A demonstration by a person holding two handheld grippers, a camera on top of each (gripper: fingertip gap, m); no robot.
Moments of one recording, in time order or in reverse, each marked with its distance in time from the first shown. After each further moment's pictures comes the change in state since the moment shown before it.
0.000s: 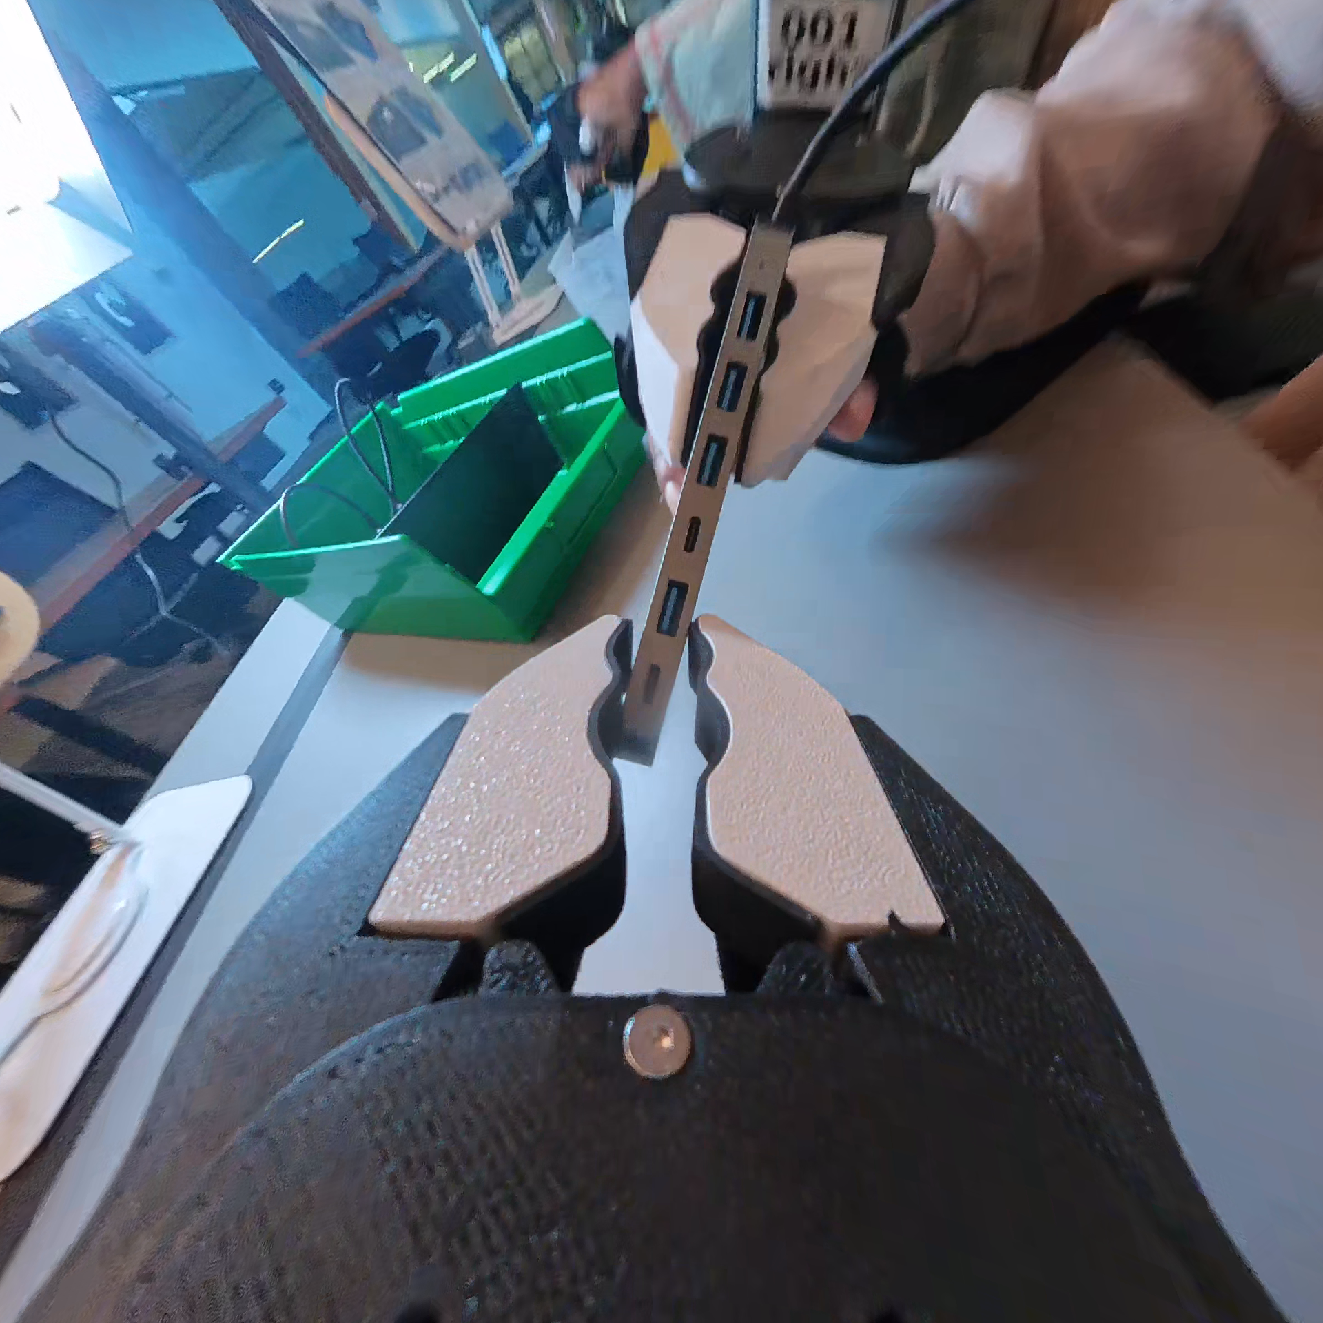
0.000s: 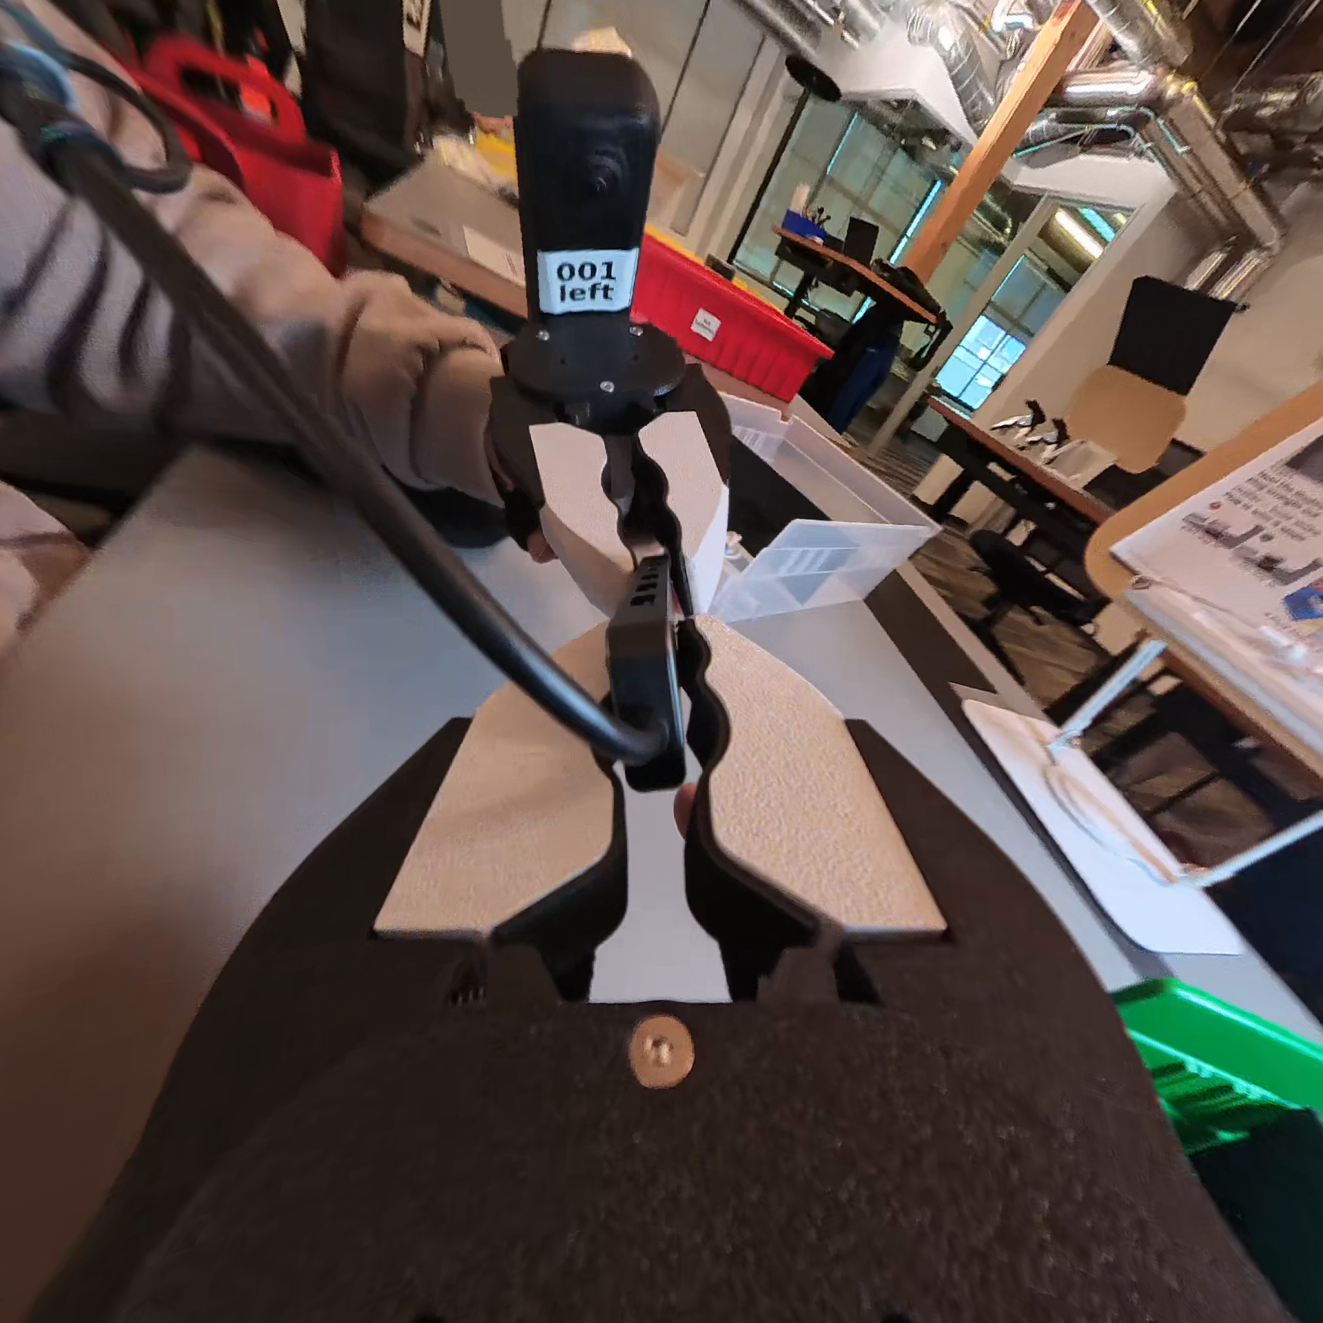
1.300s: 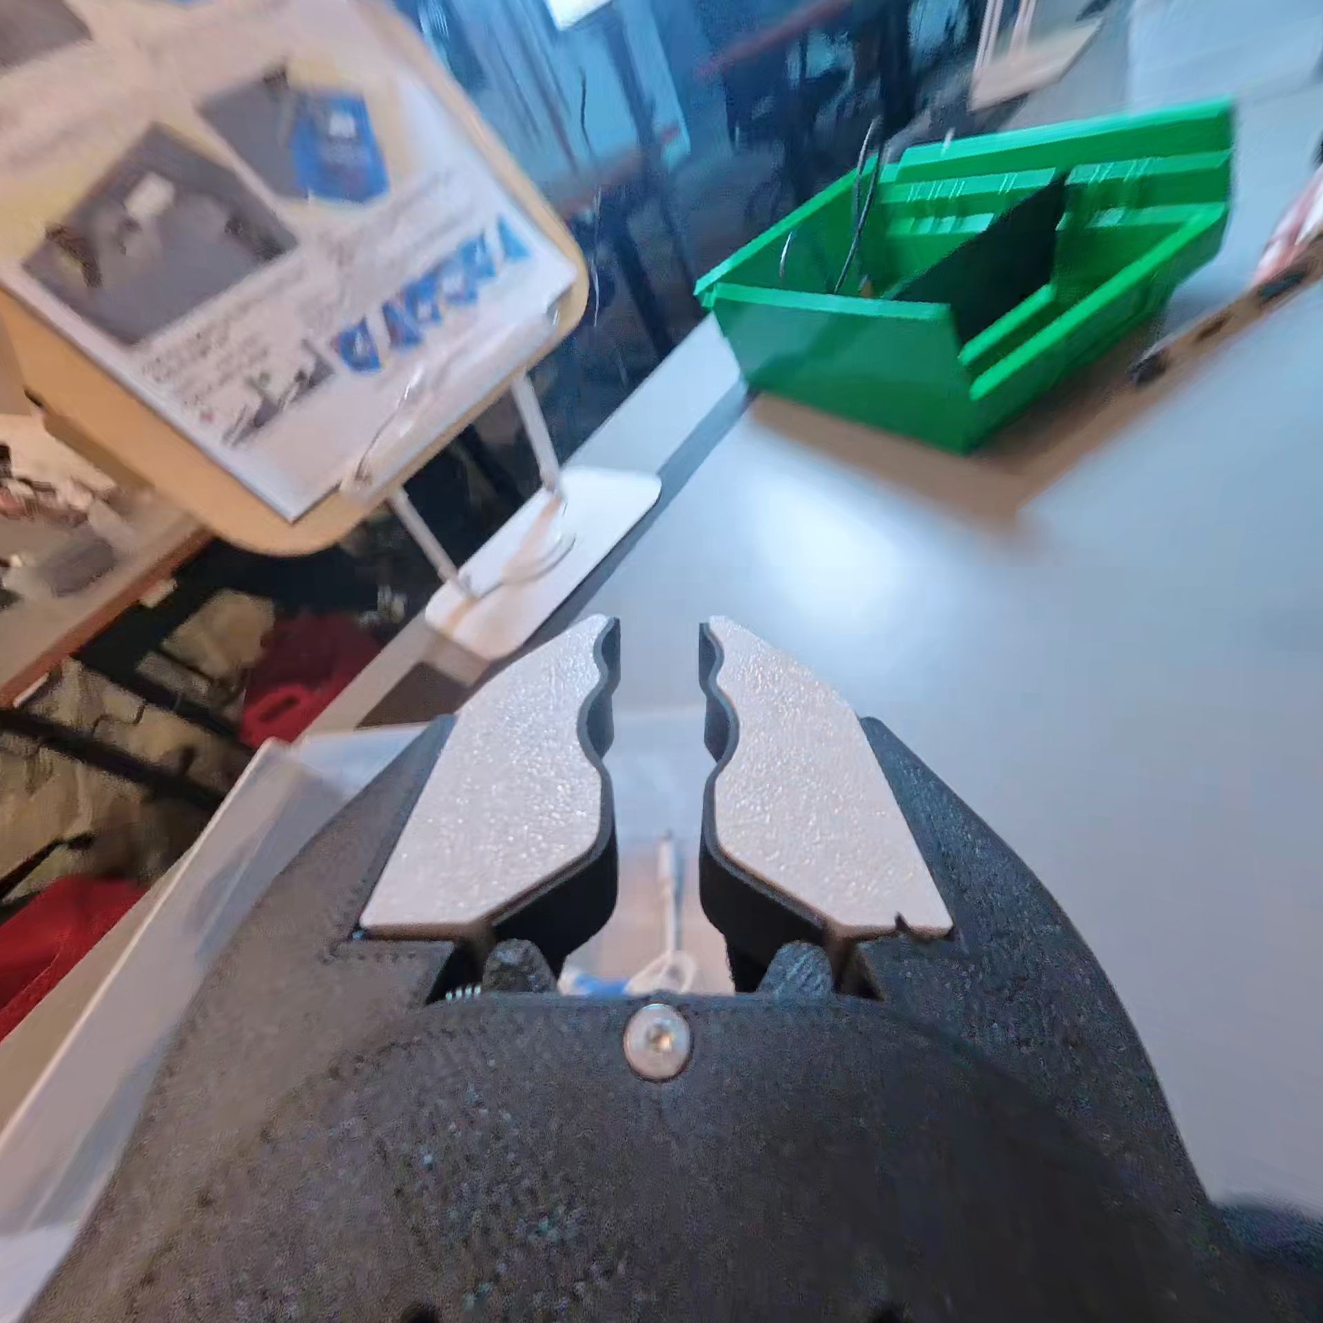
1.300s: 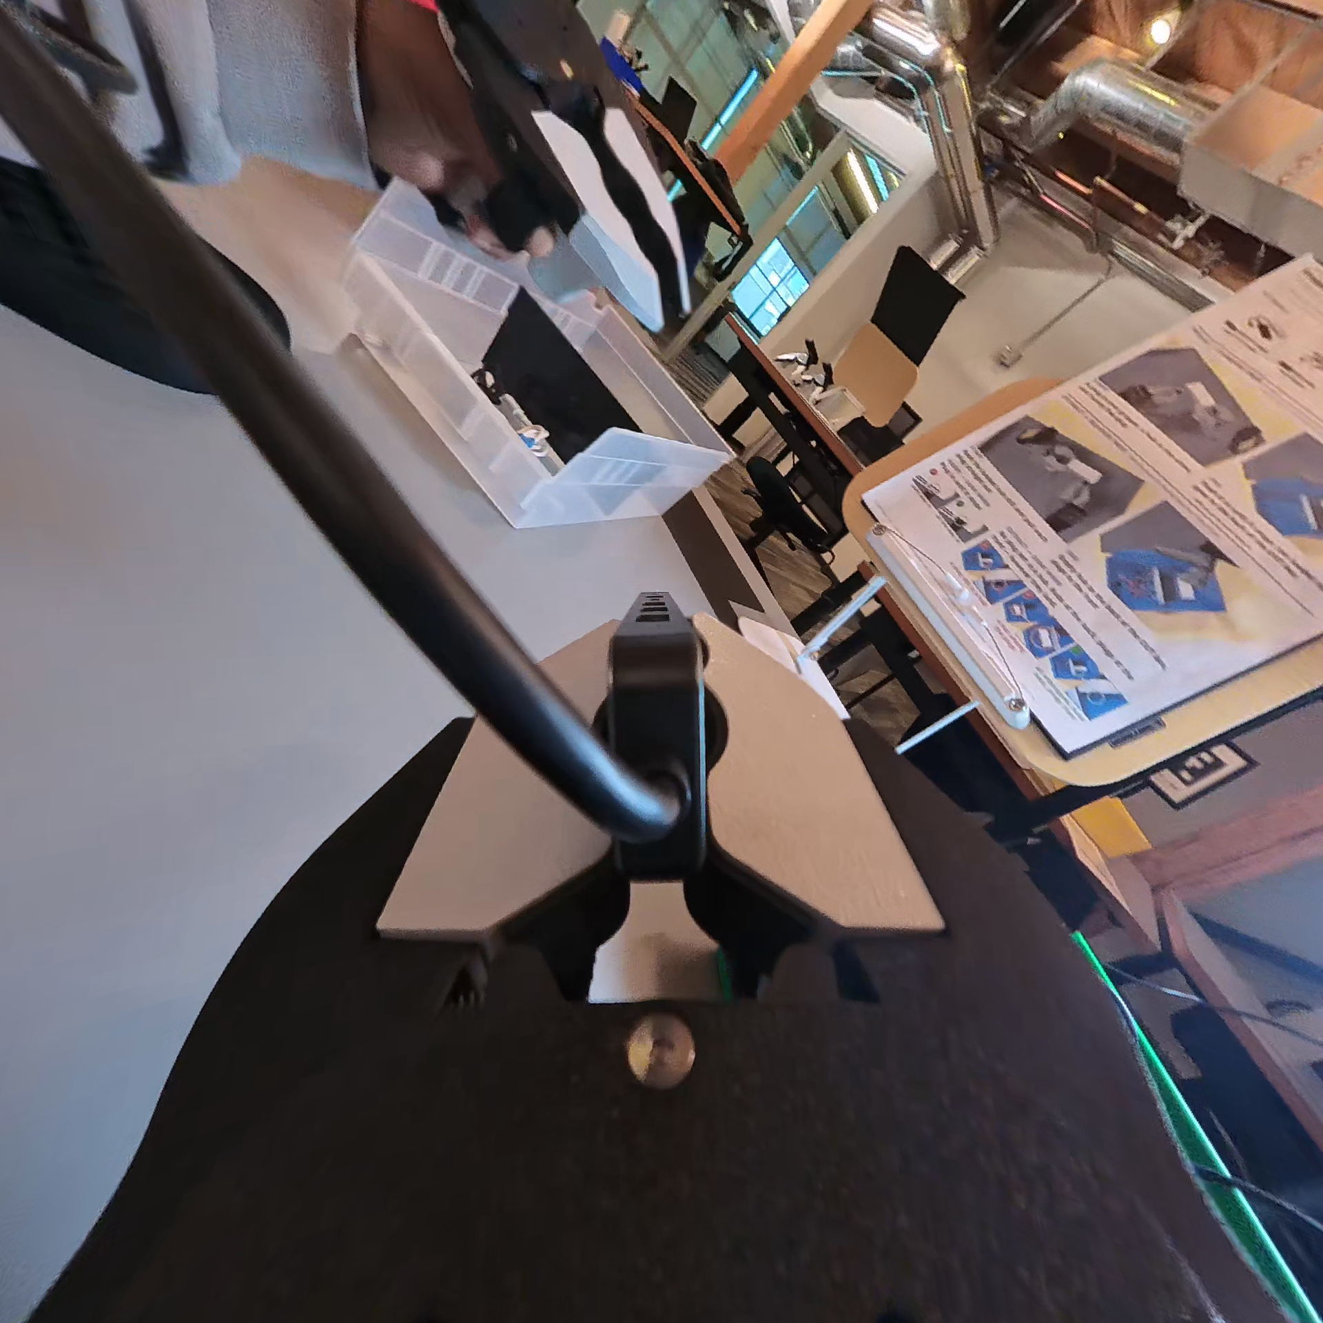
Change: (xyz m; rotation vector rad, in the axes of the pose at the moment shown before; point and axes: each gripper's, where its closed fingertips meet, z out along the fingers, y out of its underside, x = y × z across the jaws) left arm -0.140 0.033 -0.138 -0.260 -0.521 -0.168; right arm 0.044 0.012 -0.014 -0.174 0.296 -0.247
